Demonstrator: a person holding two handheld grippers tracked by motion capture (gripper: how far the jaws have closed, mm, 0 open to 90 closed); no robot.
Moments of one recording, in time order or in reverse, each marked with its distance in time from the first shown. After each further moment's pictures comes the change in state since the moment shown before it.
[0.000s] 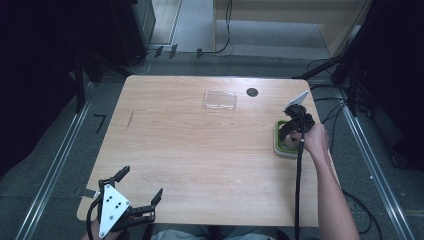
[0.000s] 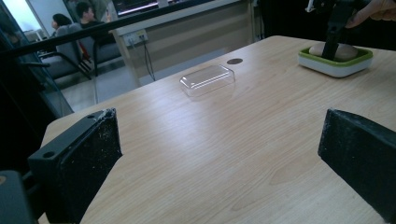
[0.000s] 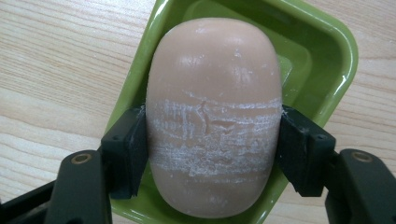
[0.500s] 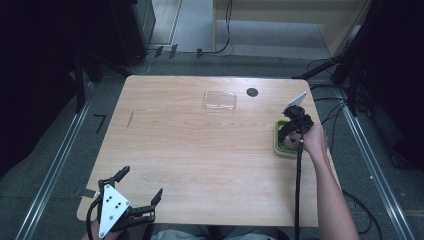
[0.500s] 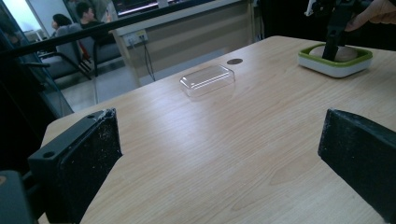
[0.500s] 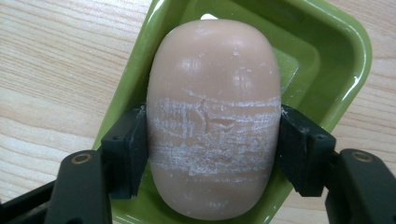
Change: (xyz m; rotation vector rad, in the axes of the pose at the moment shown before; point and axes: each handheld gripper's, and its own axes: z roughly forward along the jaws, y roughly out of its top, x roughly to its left) left arm 0.000 0.000 0.000 -0.001 0.000 0.000; right arm 0.001 0.000 0.006 0.013 -0.006 -0.015
